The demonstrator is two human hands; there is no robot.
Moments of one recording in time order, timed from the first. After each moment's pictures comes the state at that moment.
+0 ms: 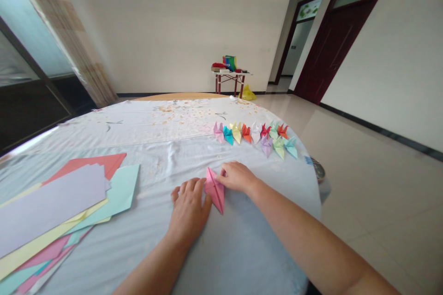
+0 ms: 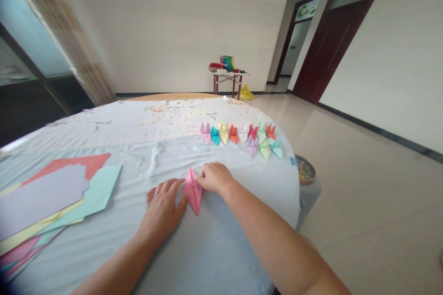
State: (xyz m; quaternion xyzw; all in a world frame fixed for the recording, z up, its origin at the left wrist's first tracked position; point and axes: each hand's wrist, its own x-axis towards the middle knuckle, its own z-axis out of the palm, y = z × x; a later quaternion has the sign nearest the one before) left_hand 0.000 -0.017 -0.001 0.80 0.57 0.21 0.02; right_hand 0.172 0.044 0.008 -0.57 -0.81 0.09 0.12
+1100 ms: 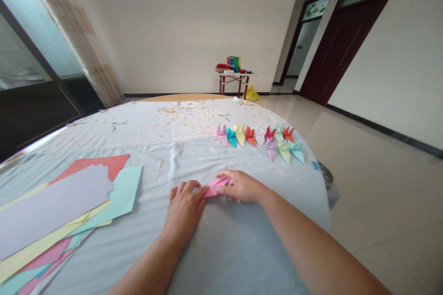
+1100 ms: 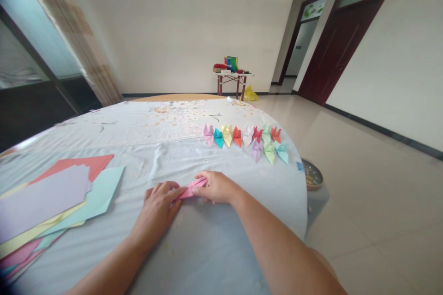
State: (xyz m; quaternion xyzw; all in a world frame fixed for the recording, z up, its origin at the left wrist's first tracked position) left_hand -0.018 -0.001 0.003 0.83 0.54 0.17 0.02; right_hand 0.178 0.030 0.013 -0.47 -0.70 0.50 0.21
